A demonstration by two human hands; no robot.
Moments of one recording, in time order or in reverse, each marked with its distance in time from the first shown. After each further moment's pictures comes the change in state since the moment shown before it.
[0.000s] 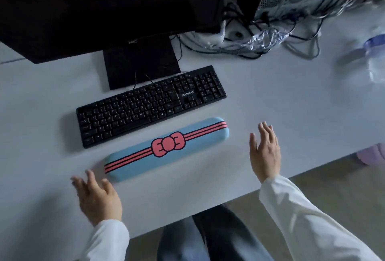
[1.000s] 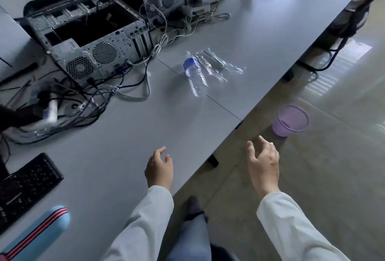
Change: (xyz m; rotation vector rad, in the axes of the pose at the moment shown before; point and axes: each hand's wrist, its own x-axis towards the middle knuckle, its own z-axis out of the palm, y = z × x) left_hand -0.361 0.382 0.208 -0.072 -0.657 0.578; right_hand 0.074 0.319 -0.255 0.343 0.325 0.554
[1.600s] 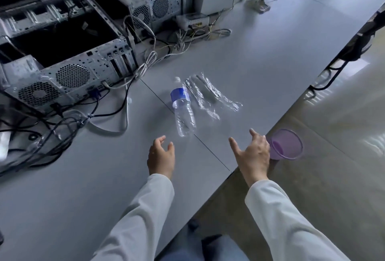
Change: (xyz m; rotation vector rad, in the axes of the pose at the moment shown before) left_hand 0.131 0.137 0.068 -0.143 -0.028 -0.075; right_hand 0.186 -0.079 0.023 -0.231 -0.033 -0.086
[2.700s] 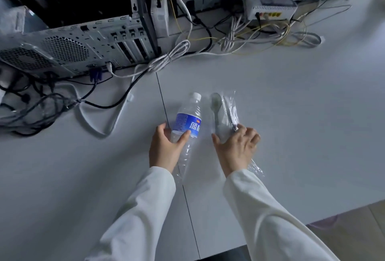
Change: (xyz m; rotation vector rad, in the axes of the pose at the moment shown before) left_hand 0.134 0.078 0.089 -0.115 0.276 -0.315; right_hand 0.210 -0.074 0.127 -0.168 -0.288 -0.325
